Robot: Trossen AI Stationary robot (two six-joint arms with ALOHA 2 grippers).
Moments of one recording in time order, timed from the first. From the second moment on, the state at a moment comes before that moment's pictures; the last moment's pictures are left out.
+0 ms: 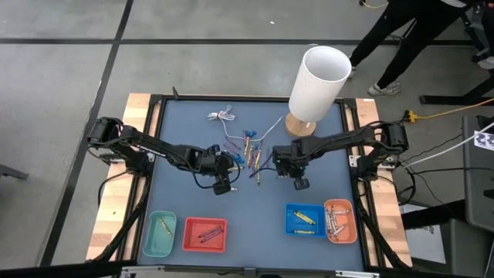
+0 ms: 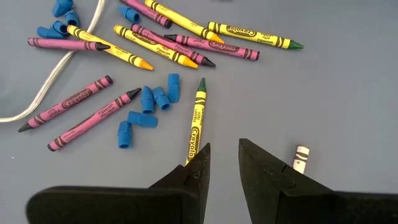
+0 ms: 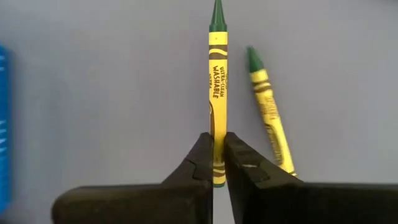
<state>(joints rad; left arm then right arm) -0.11 1.55 0.85 -0.28 -0.27 -0.37 -0.02 1.68 1.00 -0.80 -0.13 -0.27</state>
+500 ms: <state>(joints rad) -0.11 1.55 0.85 -0.28 -0.27 -0.37 0.08 1.68 1.28 -1.08 -0.39 -0.06</state>
